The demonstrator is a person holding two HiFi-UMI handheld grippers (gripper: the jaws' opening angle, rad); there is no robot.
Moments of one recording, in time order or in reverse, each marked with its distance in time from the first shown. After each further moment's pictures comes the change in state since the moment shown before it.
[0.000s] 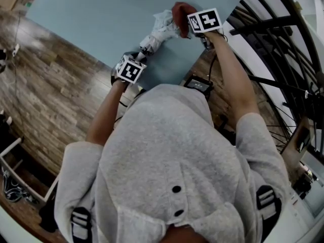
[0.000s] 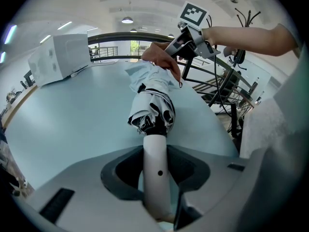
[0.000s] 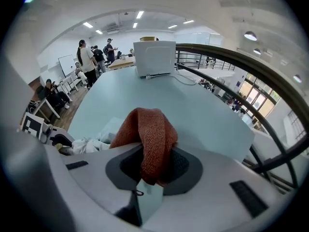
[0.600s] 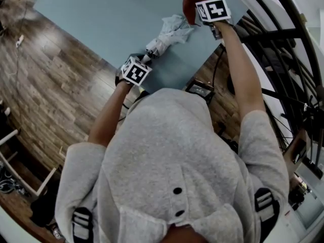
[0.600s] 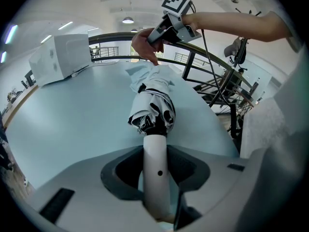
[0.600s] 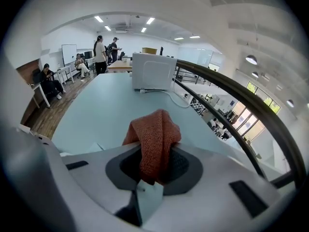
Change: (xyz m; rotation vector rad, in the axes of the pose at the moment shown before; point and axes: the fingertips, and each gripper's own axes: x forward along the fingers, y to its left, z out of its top) left arm -0.001 -0.003 0.000 -0.009 -0.003 0.003; right arm -0.009 -0.032 0.085 -0.137 -0.088 -0.117
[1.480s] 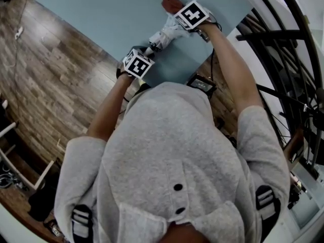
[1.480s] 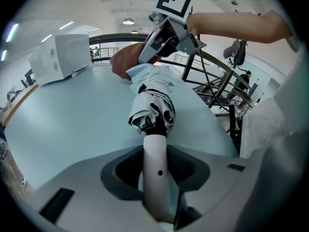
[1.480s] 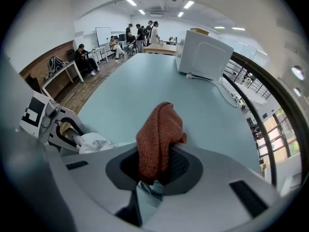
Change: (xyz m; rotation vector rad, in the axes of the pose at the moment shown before) left arm -0.003 0.002 -0.001 -0.004 -0.009 -0.011; right arm 0.035 0.141 -0.029 -0.290 0.143 0.303
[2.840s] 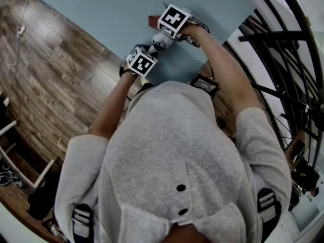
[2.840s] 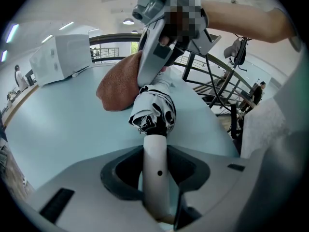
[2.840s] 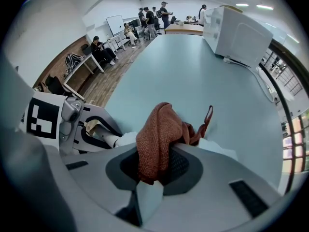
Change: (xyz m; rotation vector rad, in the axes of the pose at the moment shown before) left arm -0.001 0.001 0.002 0.010 -0.008 0.019; right arm 0.022 0.103 -0.006 -0.065 0.209 0.261
